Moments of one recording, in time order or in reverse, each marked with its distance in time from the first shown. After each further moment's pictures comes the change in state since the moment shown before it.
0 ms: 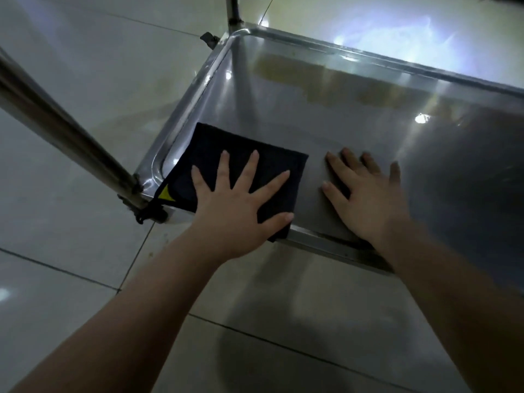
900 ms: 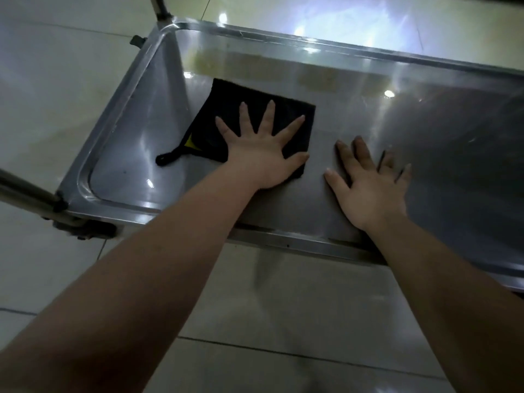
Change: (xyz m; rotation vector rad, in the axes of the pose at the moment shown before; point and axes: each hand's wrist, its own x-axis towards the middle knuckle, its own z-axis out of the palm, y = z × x) left_hand 0.129 0.103 -0.023 -0.016 0.030 0.093; right_hand -0.009 0.085 0.013 0.038 0.000 0.289
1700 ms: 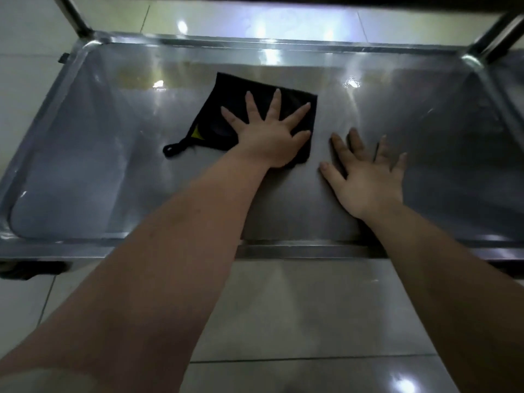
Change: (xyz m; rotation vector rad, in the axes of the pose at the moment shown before) left_hand 0.054 0.104 -0.001 -0.025 -0.005 0.128; right_hand 0.001 0.079 -0.003 0.027 0.022 0.119
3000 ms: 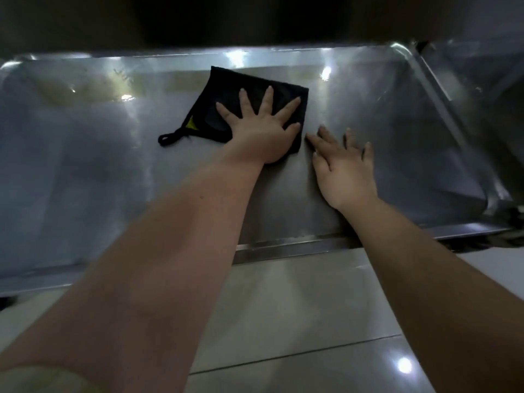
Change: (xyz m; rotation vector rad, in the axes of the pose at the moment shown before) left_hand 0.034 0.097 0.006 0.043 0.019 0.079; right_hand 0.006 0.070 -0.004 0.197 0.119 -0.016
